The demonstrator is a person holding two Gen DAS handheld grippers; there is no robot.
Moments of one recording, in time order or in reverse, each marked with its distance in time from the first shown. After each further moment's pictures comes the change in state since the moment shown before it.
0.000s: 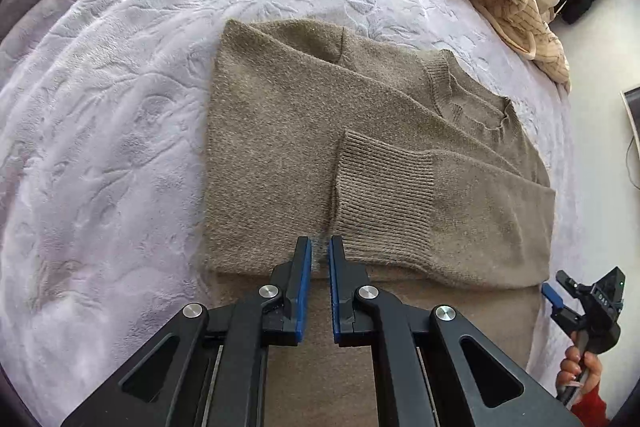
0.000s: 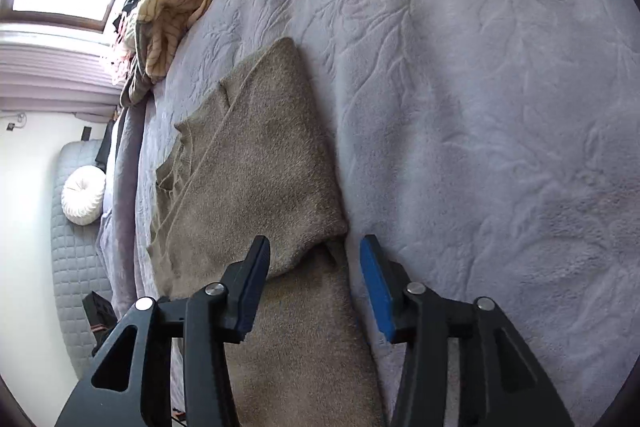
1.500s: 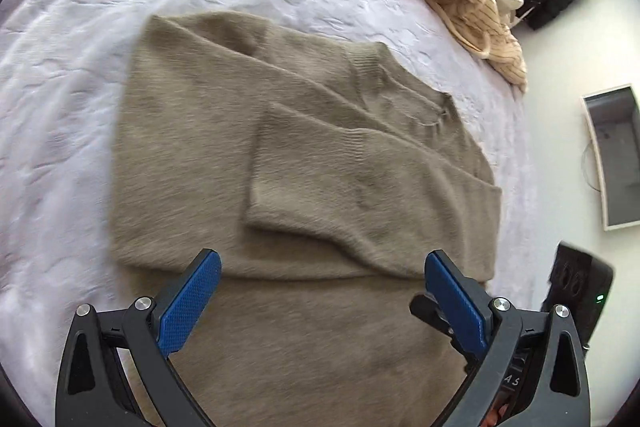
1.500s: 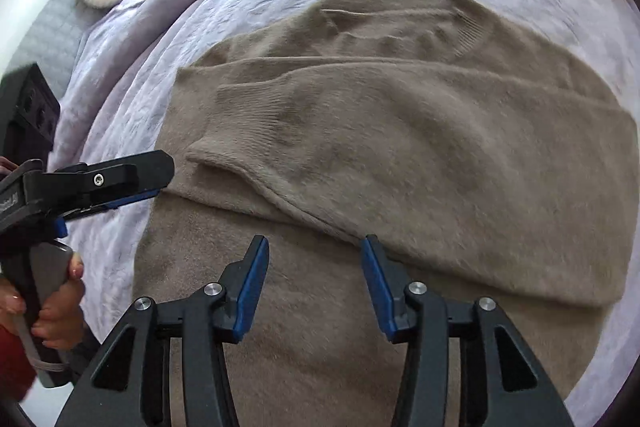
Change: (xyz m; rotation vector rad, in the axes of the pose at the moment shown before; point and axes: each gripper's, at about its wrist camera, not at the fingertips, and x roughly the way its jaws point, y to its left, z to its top) left arm 0.003 -0.029 0.003 -0.030 0.049 -0.234; right arm 0.113 0.190 -0.104 -0.629 0.221 -0.171
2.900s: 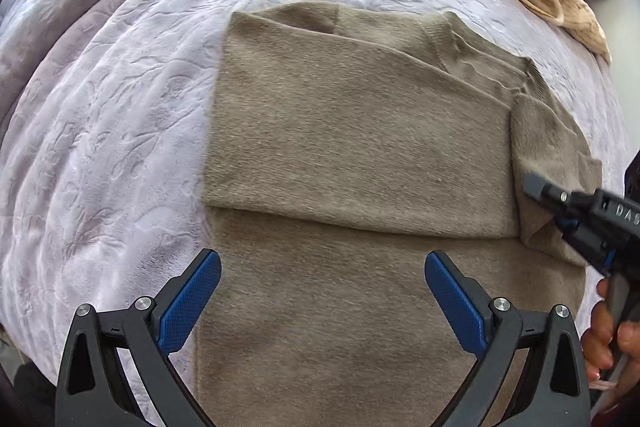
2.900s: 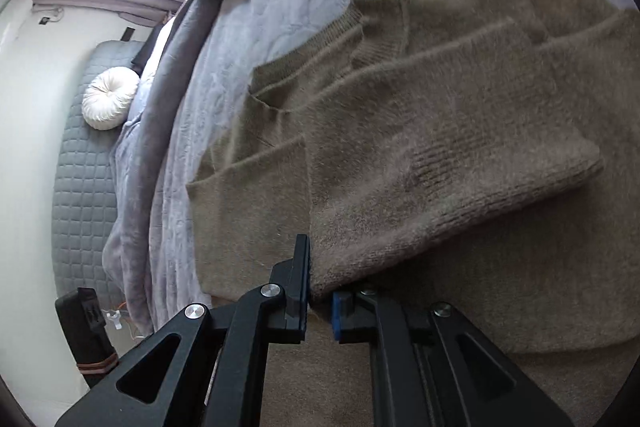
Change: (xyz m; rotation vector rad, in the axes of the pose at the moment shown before) left arm 0.015 -0.020 -0.020 0.037 -0.041 0.459; right arm 0.044 -0.040 0.041 0.295 -0.016 0.243
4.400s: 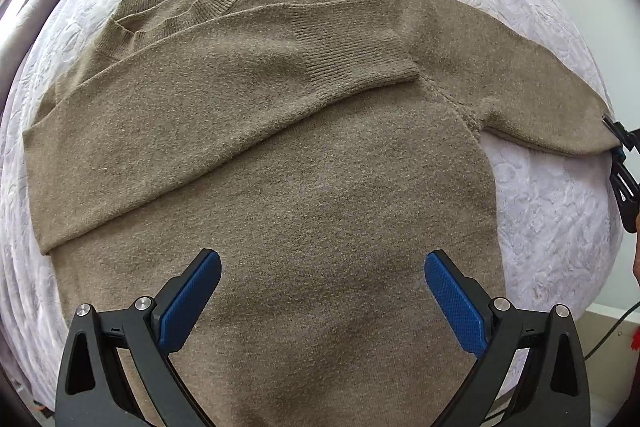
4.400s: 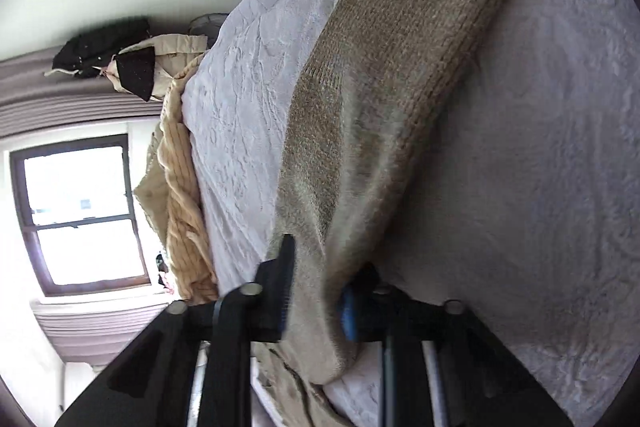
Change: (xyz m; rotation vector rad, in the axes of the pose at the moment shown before) left arm 0.023 -0.272 -0.079 0.484 0.143 -0.030; right arm -0.313 -0.352 -0.129 0.929 -0.793 0.288
